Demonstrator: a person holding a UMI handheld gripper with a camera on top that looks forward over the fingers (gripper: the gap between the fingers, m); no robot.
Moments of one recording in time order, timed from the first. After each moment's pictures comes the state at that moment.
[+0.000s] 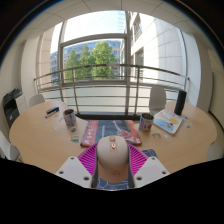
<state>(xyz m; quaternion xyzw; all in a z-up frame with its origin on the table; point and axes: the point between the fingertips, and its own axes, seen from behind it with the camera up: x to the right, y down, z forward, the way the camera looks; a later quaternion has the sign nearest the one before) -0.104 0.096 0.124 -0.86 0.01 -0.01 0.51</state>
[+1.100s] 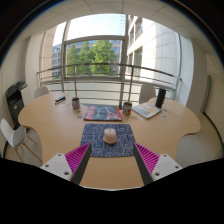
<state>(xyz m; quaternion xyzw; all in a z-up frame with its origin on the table) -0.061 -0.162 0.189 -0.87 0.00 -0.03 0.49</state>
